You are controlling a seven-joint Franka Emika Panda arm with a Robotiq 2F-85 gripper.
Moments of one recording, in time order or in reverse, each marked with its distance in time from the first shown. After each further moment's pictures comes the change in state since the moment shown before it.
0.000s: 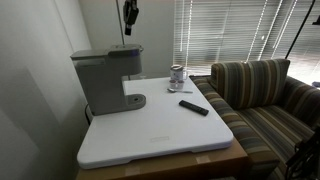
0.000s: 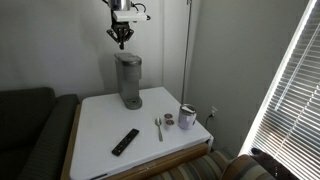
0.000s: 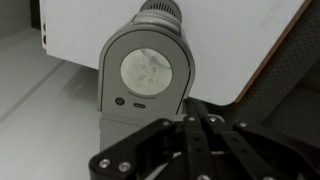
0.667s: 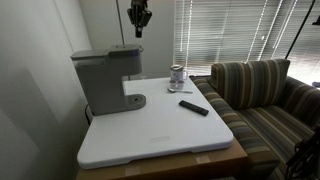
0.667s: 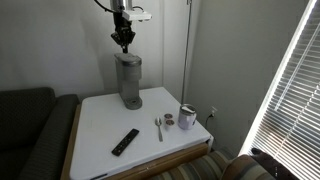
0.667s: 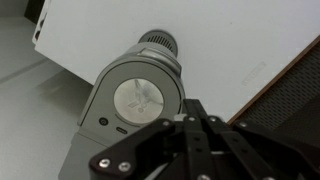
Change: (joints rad) arm -0.004 -0.004 -0.020 -0.001 -0.093 -0.088 -0.312
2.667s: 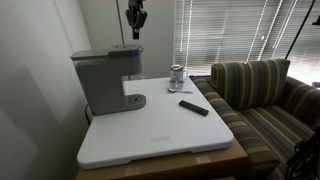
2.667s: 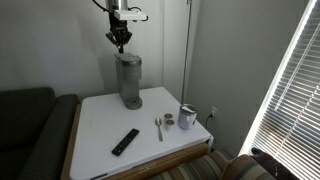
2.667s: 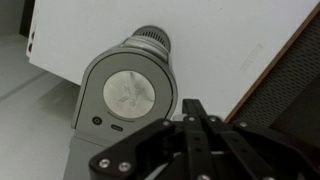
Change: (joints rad) arm 0.028 0.000 -0.007 -0.001 0.000 -0.017 0.155
